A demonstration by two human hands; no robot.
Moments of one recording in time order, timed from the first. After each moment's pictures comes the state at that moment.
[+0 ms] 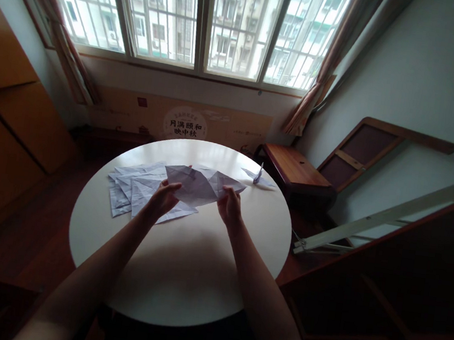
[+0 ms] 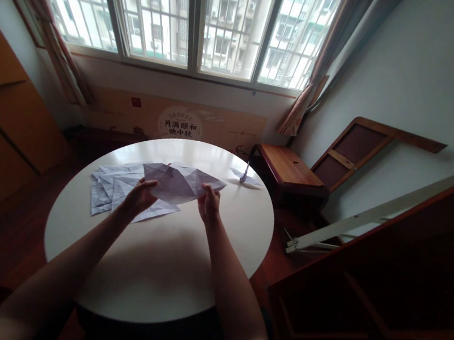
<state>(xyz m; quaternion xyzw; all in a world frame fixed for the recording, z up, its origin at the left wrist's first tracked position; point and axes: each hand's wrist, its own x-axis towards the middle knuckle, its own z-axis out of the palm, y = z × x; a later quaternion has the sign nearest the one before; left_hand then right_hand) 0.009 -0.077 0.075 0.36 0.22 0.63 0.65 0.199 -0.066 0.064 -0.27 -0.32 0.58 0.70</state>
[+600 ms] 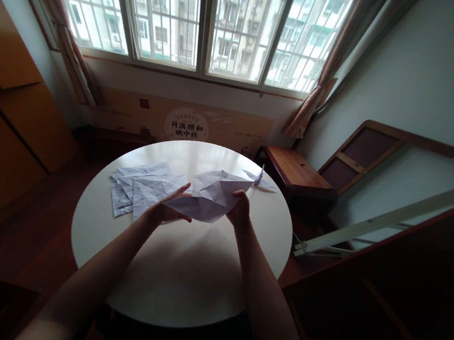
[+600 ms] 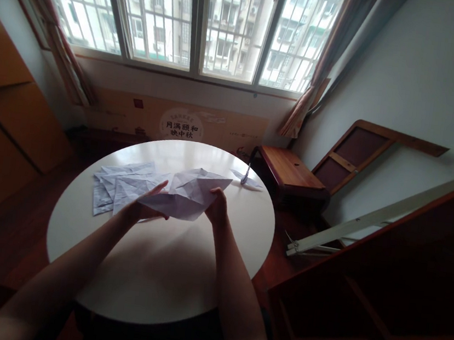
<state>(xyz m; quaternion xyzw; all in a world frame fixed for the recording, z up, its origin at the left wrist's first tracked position) 0.002 -0.072 0.061 0.35 0.29 0.34 0.82 0.223 -0.074 0.078 -0.22 -0.35 0.68 0.60</state>
